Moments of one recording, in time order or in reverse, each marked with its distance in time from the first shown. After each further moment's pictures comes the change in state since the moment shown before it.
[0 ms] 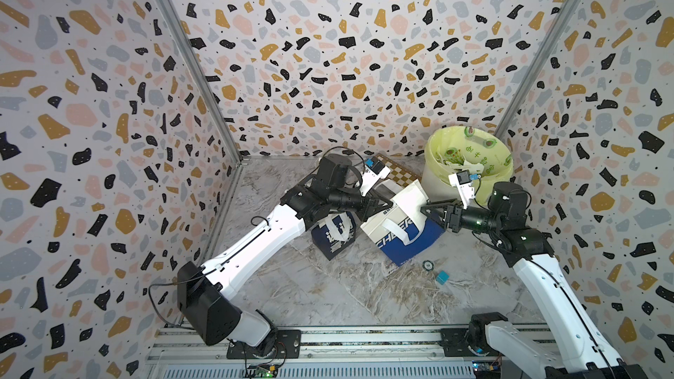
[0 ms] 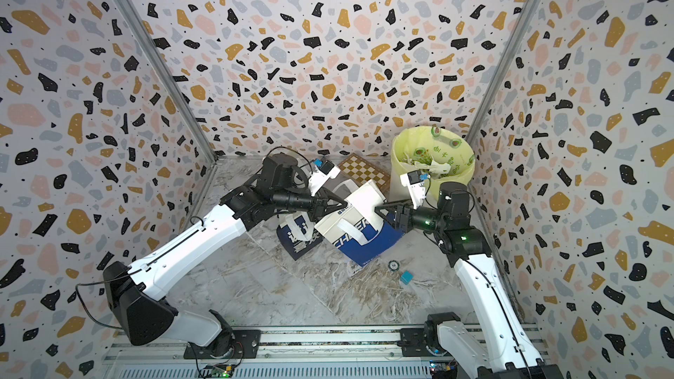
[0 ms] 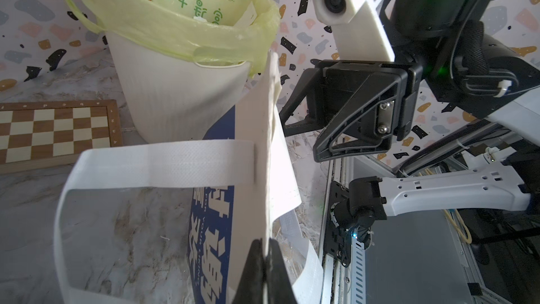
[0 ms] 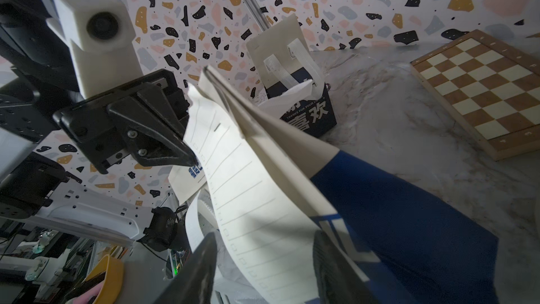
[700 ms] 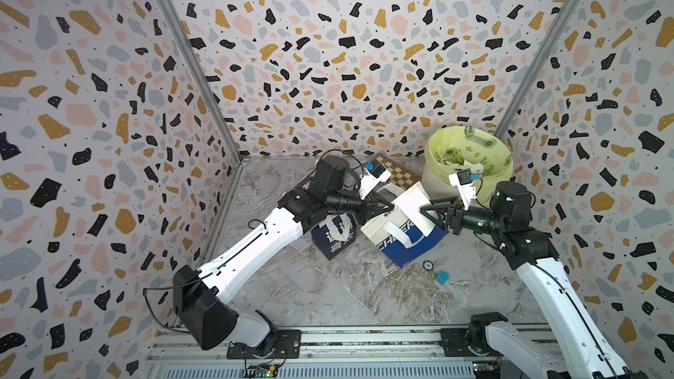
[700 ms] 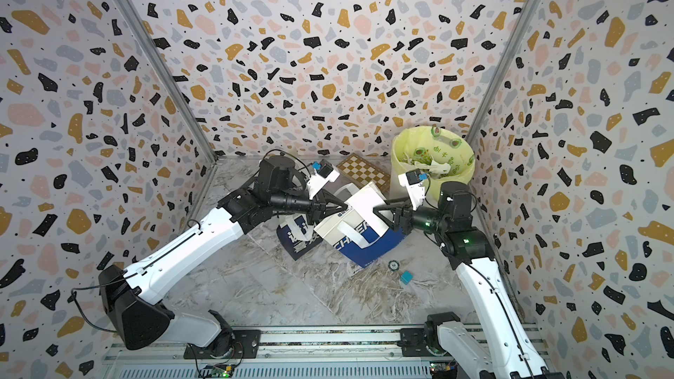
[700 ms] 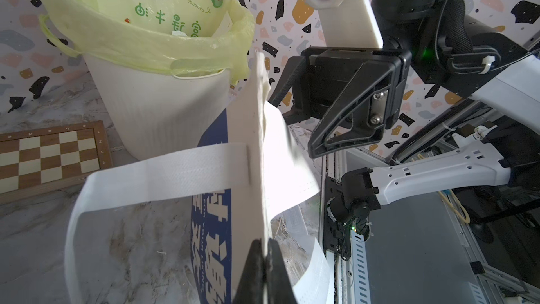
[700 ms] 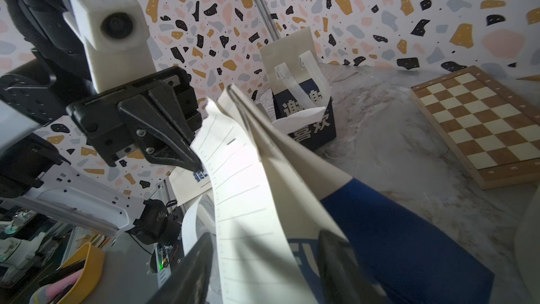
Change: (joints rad) left arm -0.001 -0.022 -0.024 0.026 0.049 0.066; right arm 0.036 -0.023 0.032 -0.021 0.022 -0.081
